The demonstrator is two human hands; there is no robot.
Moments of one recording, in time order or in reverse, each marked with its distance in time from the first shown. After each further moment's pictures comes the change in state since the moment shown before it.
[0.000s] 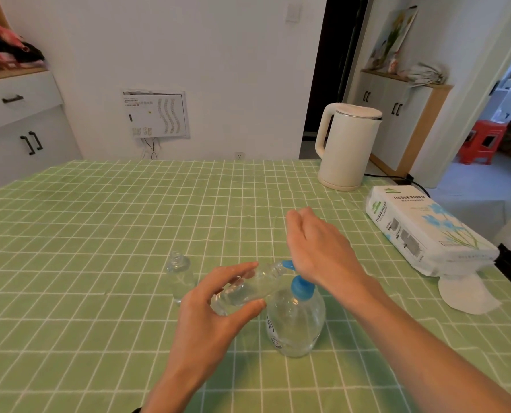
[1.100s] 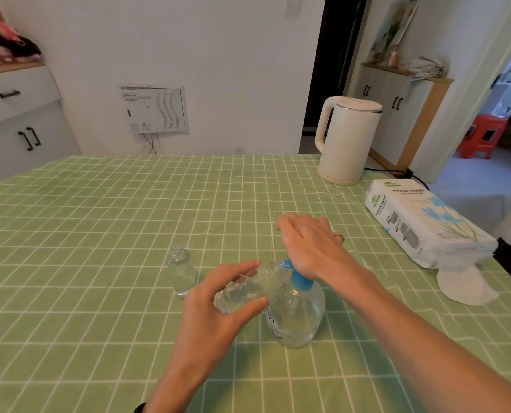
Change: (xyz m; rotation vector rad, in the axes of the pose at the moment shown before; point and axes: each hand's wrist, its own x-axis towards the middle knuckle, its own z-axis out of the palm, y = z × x) left_hand -0.006 -0.002 0.002 -0.012 -0.017 0.012; right_hand 0.007 0.013 0.013 -0.080 -0.165 -0.060
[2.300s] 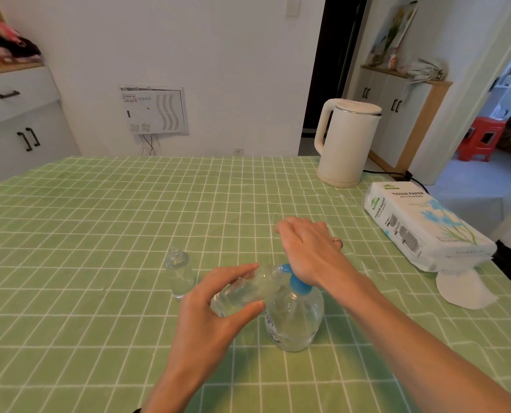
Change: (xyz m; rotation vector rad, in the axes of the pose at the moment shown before) left_hand 0.001 0.001 -0.001 -0.002 0.003 0.012; right_hand -0.001 0.002 0.002 0.045 0.022 -0.009
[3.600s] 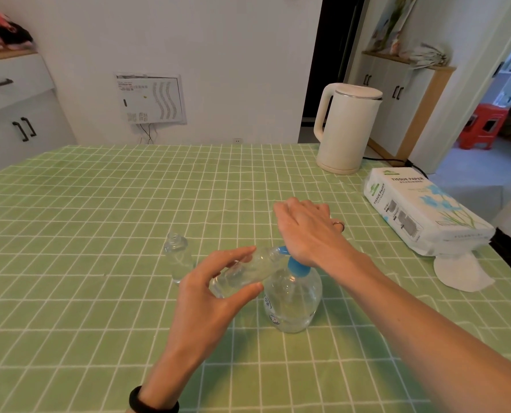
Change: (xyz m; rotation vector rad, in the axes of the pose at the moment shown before) left_hand -0.001 -0.003 0.000 0.036 0.009 0.007; right_hand -0.003 -0.009 -0.005 -0.069 -0.026 0.091
